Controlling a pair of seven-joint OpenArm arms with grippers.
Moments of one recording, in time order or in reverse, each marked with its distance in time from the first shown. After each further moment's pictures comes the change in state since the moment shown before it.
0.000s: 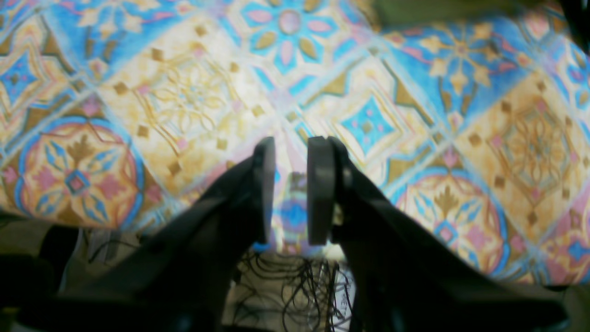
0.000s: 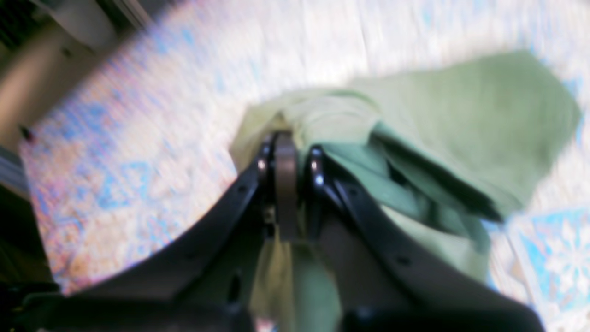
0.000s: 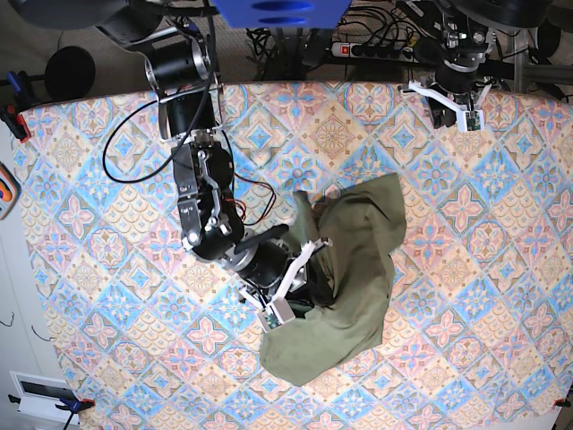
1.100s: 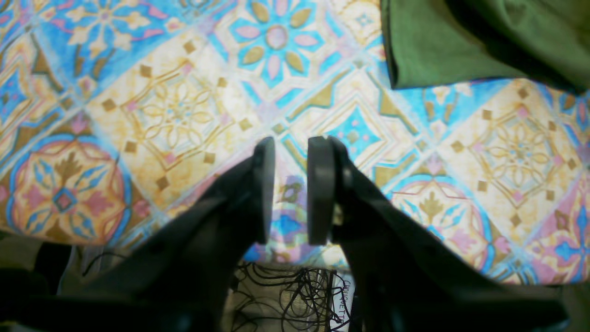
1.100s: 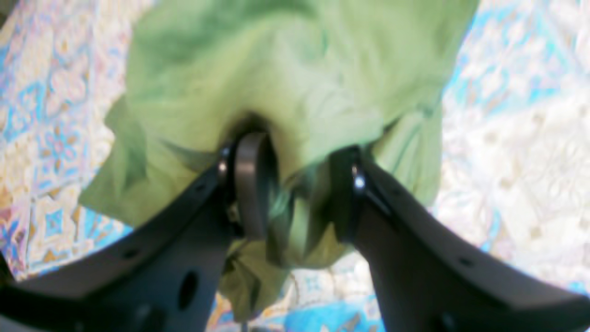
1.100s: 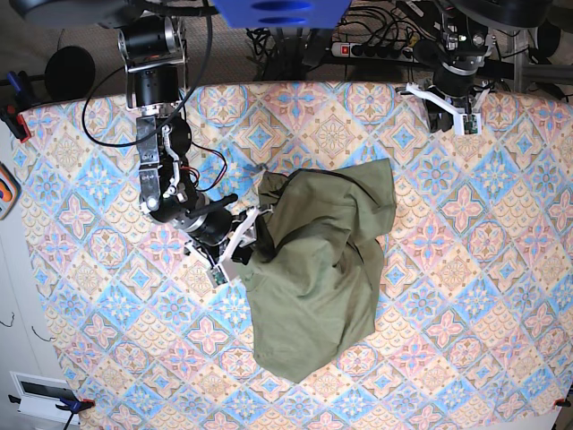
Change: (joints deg) left arm -0.6 -0.1 0.3 0.0 0.0 -0.2 0.0; right arm -8.4 8.7 5.9 0.3 -0.5 -0.1 -2.8
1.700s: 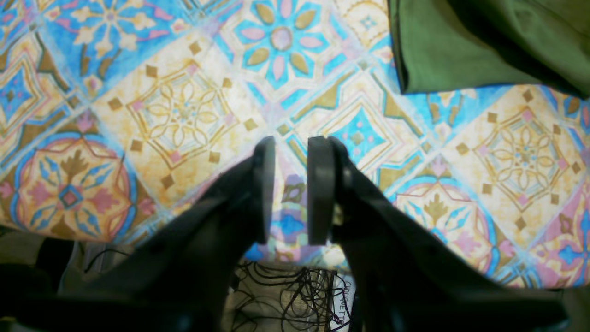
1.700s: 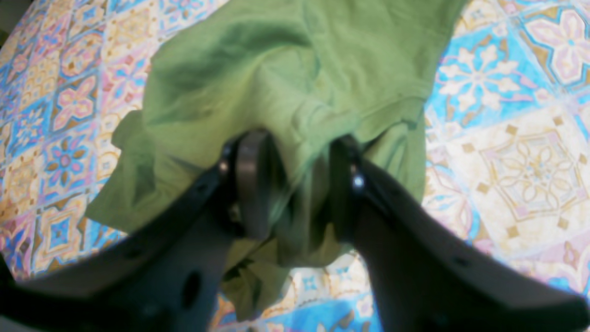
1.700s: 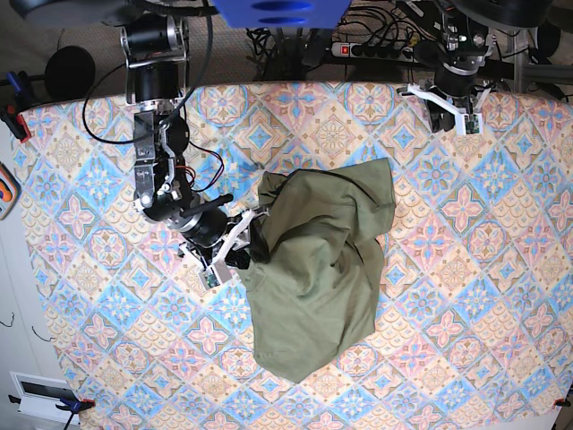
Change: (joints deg) left arm -0.1 0.0 -0.1 0.0 0.0 0.0 0.0; right arm -0.6 -0.4 2.4 3.3 0.0 0.3 -0.4
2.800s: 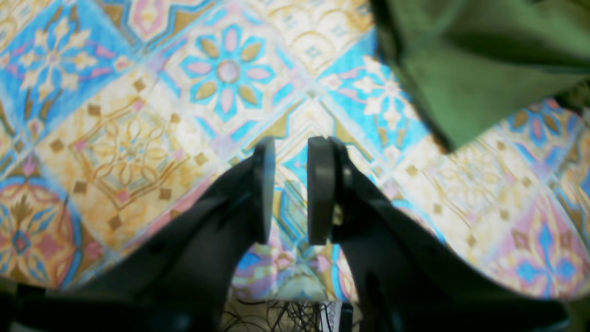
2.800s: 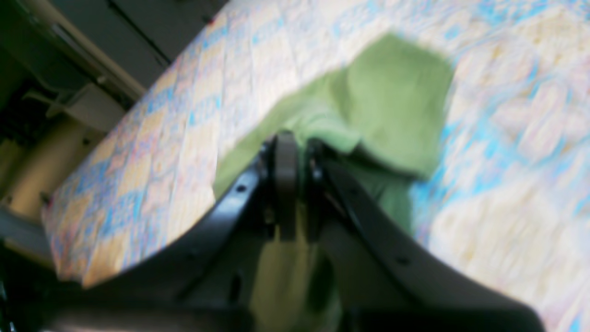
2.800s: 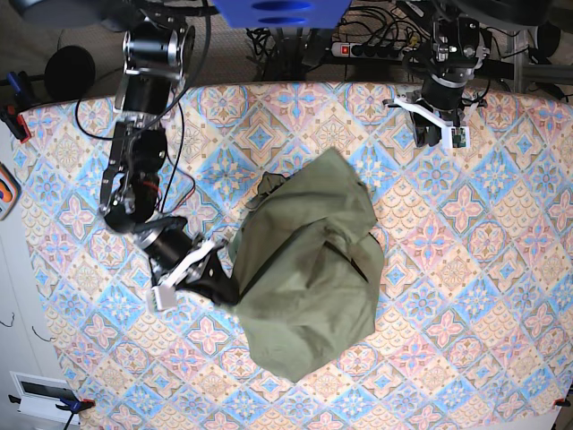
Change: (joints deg) left arm -5.0 0.1 4.3 -0.1 1.0 0.0 0.5; right arm 5.0 -1.1 14.4 -2.1 16.9 9.2 -0.3
